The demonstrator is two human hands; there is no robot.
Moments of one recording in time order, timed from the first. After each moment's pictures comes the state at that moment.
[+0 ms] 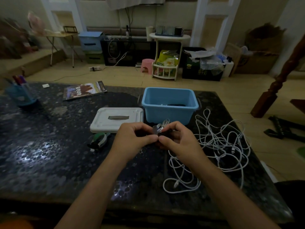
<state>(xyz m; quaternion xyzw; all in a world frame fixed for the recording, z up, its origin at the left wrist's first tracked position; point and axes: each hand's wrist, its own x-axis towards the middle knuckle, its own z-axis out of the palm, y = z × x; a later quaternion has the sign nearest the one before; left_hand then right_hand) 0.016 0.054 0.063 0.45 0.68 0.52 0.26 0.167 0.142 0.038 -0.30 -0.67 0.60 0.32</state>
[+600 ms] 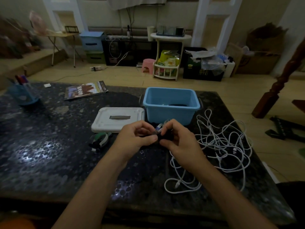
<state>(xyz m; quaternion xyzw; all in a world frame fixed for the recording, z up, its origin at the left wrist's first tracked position) 0.011 0.054 0.059 0.39 0.64 0.55 0.36 0.165 0.138 0.042 -0.25 -0.79 0.44 0.34</state>
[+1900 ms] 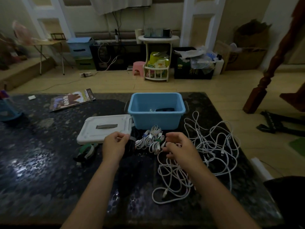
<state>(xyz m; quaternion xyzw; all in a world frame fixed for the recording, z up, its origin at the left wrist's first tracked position) -0.025 0.125 -0.015 0.25 0.77 0.54 0.21 0.192 0.172 0.026 -0.44 -0.60 0.59 0.32</state>
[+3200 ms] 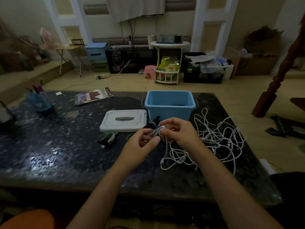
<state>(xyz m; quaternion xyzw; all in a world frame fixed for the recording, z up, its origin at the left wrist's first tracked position) 0.034 0.014 0.038 0.46 0.69 0.48 0.29 0.178 0.132 0.059 -0.32 -0.71 0.55 0.31</state>
